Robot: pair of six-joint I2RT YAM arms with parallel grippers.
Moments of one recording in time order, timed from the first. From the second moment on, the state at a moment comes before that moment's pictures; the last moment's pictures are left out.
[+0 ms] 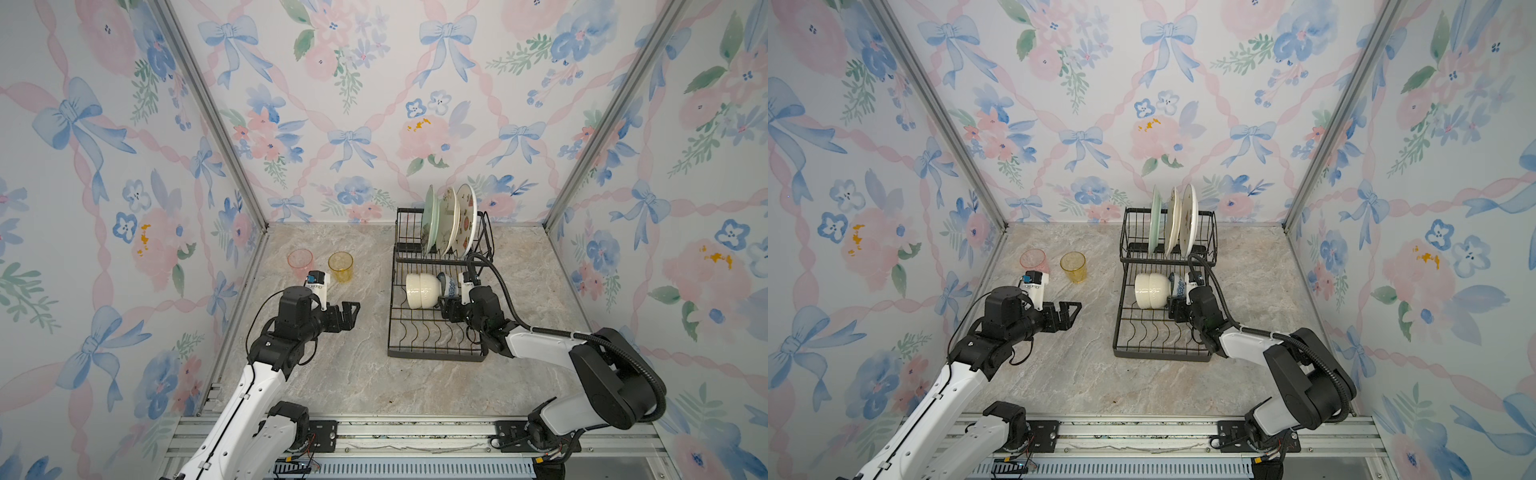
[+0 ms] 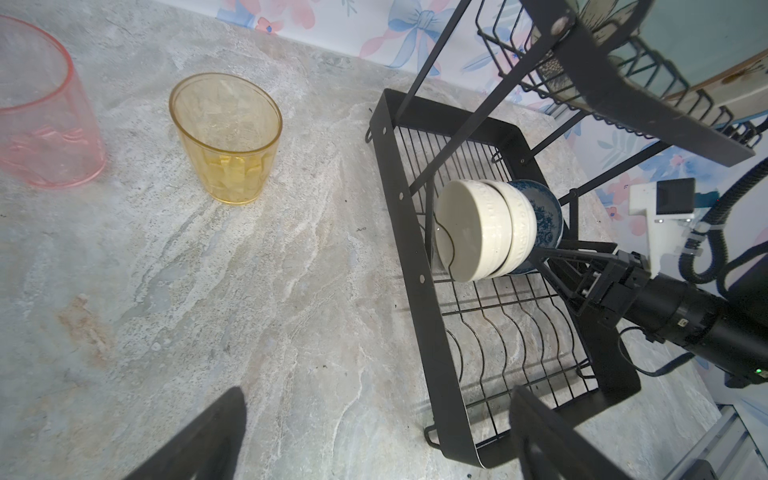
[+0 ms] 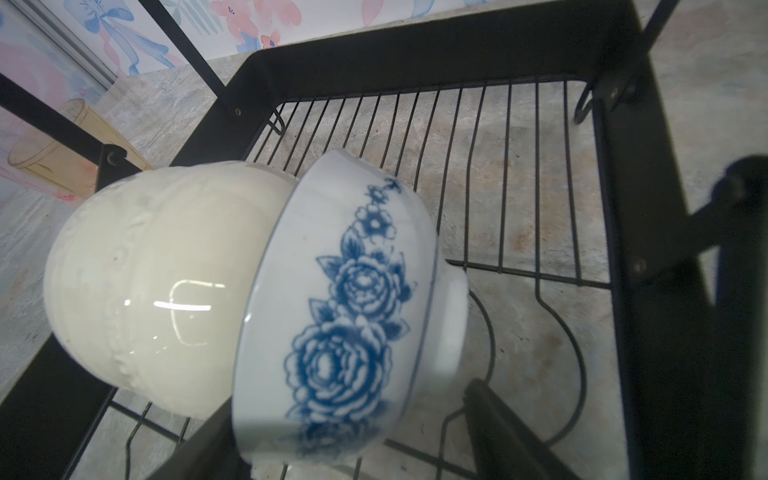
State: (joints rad) left arm -0.23 0.82 0.67 -0.44 0.25 -0.32; right arm 0.52 1.51 0.58 0.38 0.08 0.38
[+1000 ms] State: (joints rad) left arm -0.23 0.82 0.67 -0.44 0.25 -0.32; right arm 0.50 1.52 0.58 0.39 0.07 0.34
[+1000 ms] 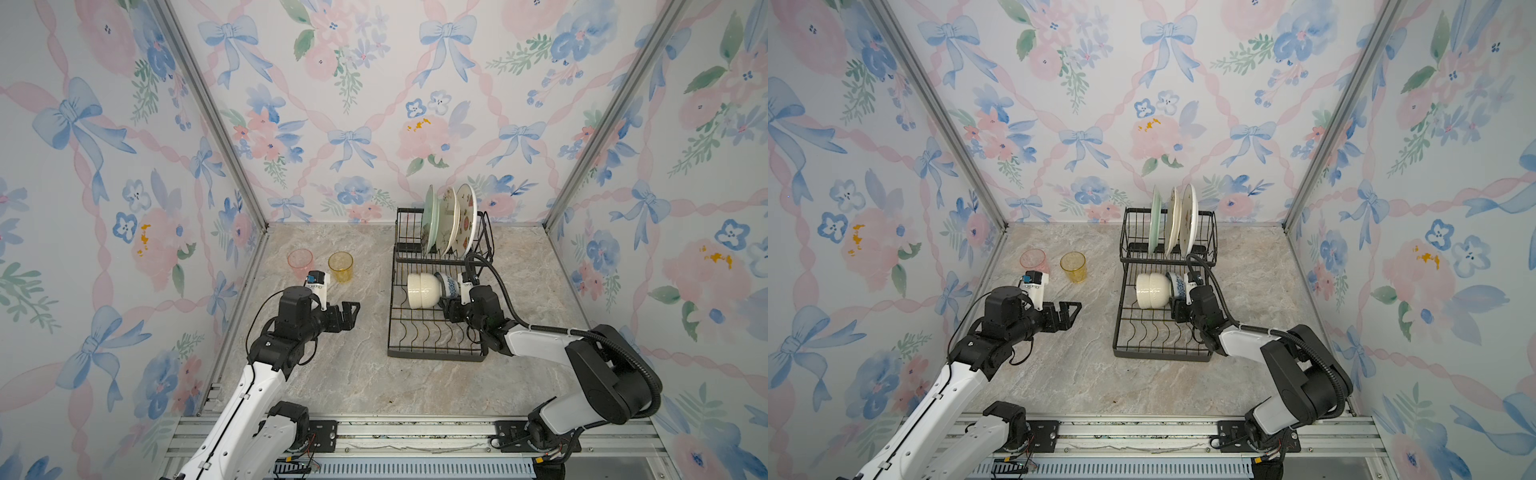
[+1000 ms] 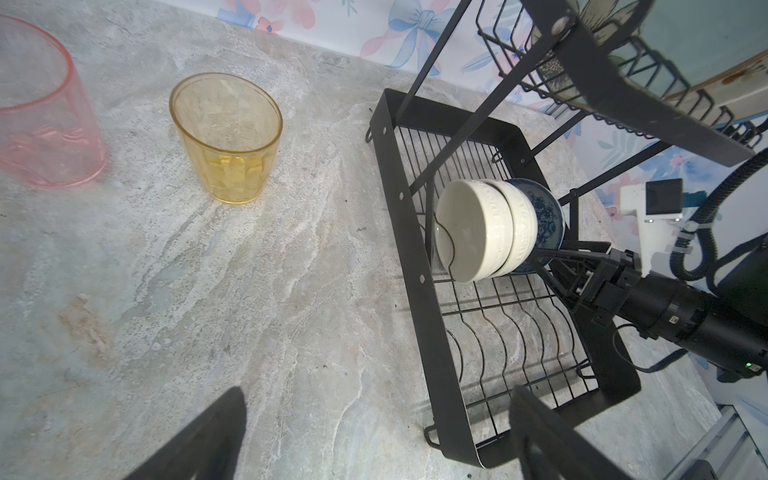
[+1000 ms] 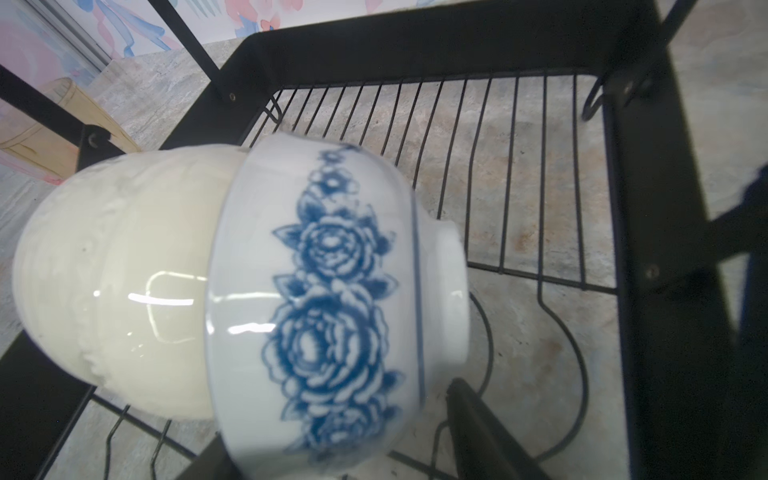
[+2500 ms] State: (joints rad) left arm -0.23 0.82 0.66 -0.44 0.25 -0.32; right arm 0.49 1.48 0.58 0.36 0.12 0.33
